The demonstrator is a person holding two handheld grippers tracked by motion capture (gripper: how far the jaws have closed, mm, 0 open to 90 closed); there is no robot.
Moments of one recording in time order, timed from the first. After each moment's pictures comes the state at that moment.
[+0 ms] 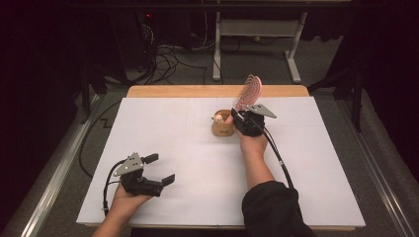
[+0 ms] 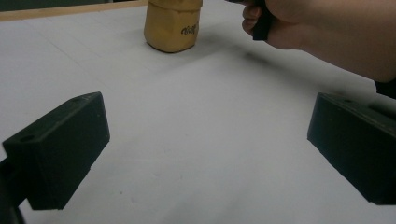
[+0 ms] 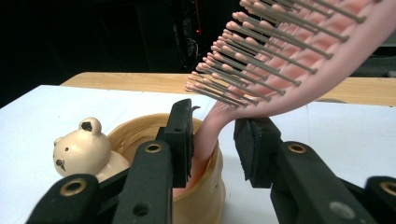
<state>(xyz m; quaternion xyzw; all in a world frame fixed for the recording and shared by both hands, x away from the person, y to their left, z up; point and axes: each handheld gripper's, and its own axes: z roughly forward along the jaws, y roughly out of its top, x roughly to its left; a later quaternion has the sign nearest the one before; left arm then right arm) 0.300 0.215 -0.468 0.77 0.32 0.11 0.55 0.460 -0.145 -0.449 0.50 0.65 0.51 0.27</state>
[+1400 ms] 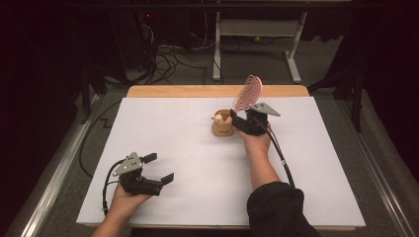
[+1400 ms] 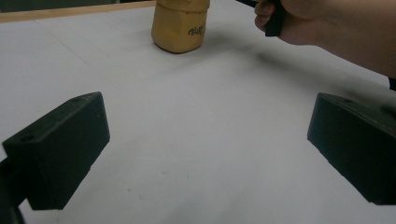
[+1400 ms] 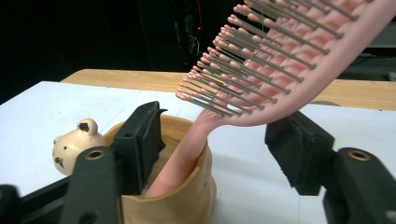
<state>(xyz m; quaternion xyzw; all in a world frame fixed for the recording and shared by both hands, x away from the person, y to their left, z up) 0.301 0.217 -0.468 0.76 0.33 0.12 0.54 0.459 -0.154 -0.442 0.49 0.66 0.50 0.27</state>
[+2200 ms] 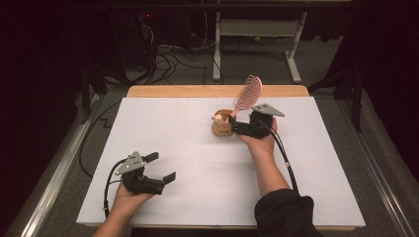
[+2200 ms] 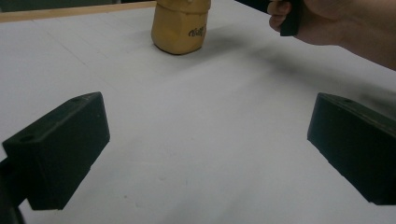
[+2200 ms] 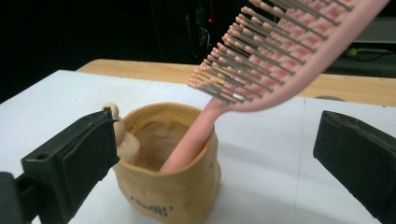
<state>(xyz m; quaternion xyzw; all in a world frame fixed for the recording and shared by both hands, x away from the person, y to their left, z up) 0.303 0.212 -0.468 0.76 0.33 0.12 0.54 0.446 -0.163 -0.434 0.48 0.68 0.50 0.26</state>
